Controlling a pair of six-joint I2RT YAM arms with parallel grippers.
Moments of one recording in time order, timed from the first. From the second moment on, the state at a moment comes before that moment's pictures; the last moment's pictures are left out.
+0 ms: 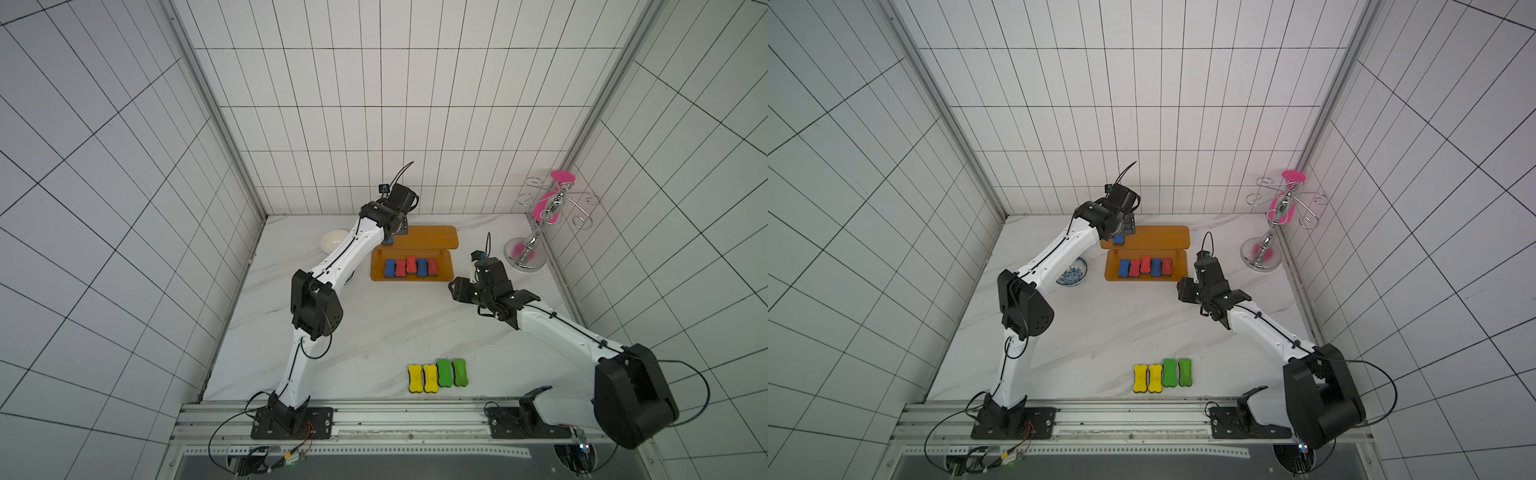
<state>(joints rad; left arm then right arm) -0.58 2.22 2.30 -1.02 -0.44 -0.54 0.51 1.31 0.77 -0.21 -0.06 0.48</state>
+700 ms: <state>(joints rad) -0.55 2.30 2.30 -1.03 -0.41 -0.53 0.51 1.29 0.77 -0.21 -0.11 0.49</state>
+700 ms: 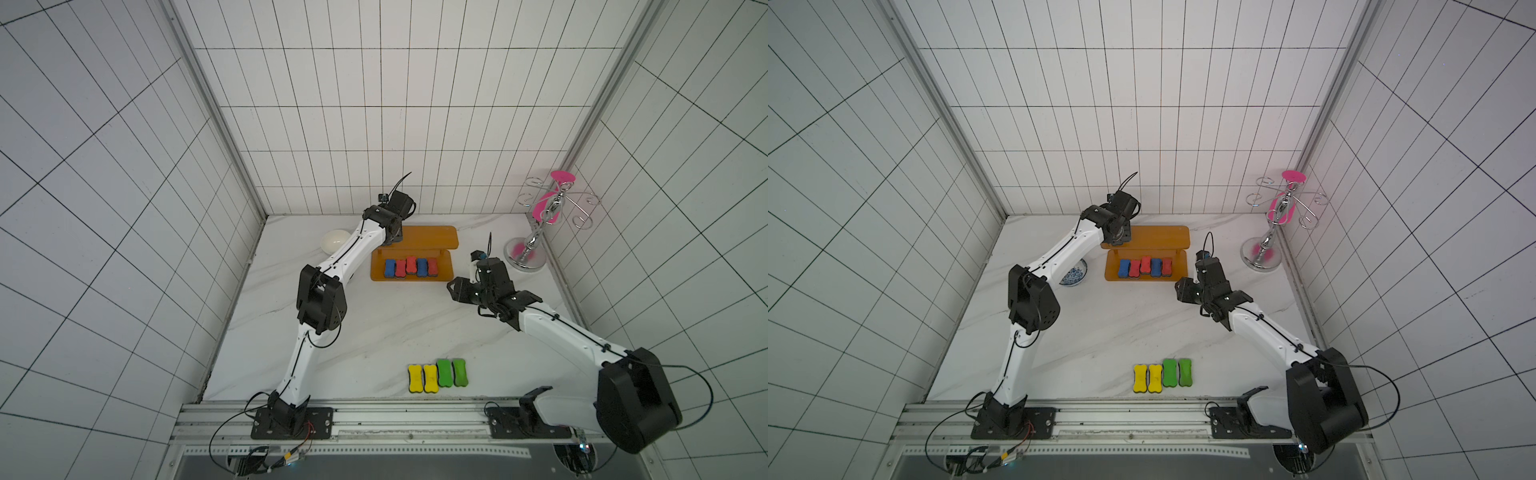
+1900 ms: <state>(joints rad) -1.21 1.51 0.96 -0.76 -0.36 -1.06 0.51 0.50 0.60 -0.55 -0.10 0.60</state>
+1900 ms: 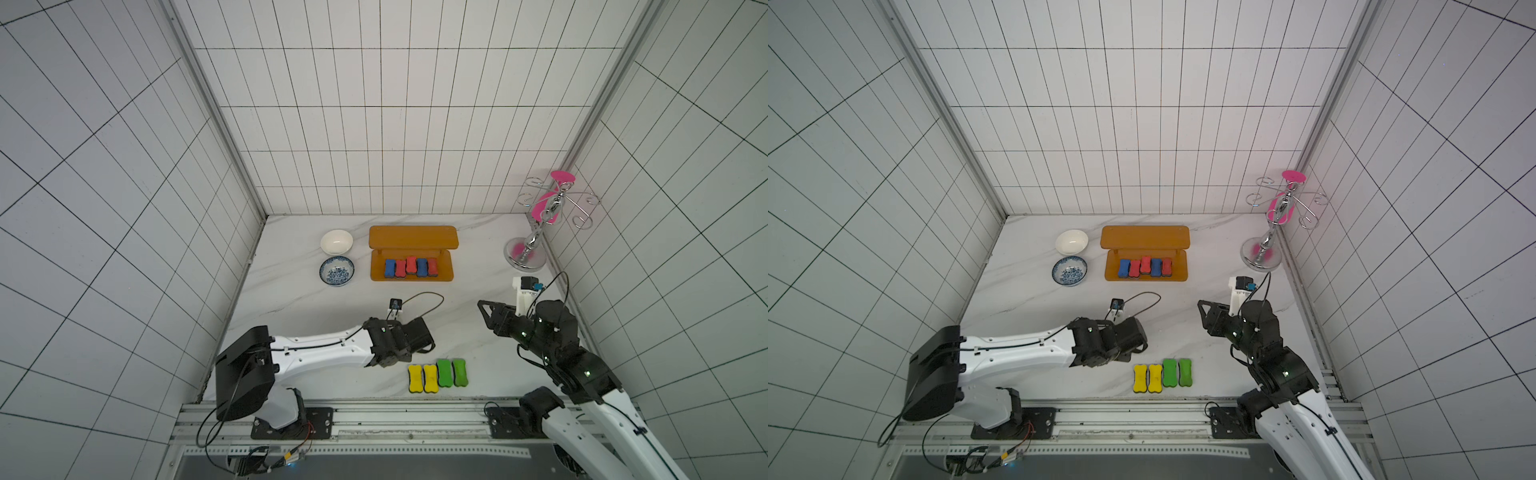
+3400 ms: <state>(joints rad) -1.32 1.63 0.93 -0.71 -0.26 -1.27 0.52 0.35 0.58 -0.74 -0.07 0.62</state>
